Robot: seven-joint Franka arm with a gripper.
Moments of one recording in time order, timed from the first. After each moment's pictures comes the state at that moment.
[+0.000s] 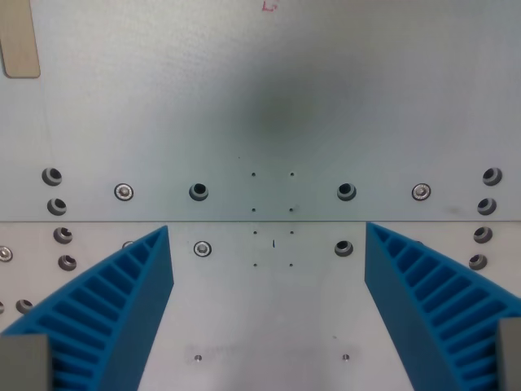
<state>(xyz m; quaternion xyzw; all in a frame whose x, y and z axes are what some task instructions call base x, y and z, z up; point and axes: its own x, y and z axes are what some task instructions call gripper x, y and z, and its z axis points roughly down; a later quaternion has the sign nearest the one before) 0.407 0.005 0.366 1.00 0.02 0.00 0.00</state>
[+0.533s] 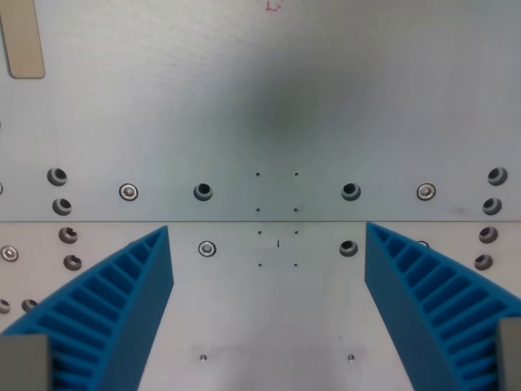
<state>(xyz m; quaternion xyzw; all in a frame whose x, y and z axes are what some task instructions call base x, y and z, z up) 0.407 0.007 0.366 1.00 0.02 0.00 0.00</state>
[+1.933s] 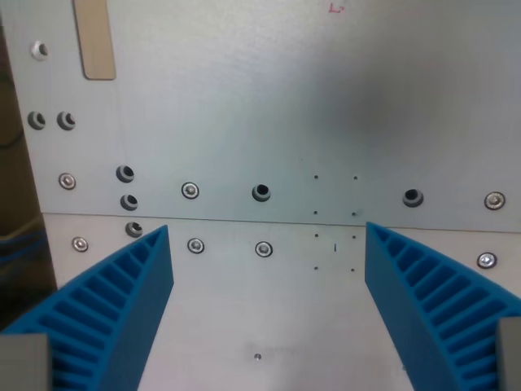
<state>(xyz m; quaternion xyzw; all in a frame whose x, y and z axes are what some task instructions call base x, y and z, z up) 0.408 0.010 0.366 1.00 0.01 0.00 -0.08</state>
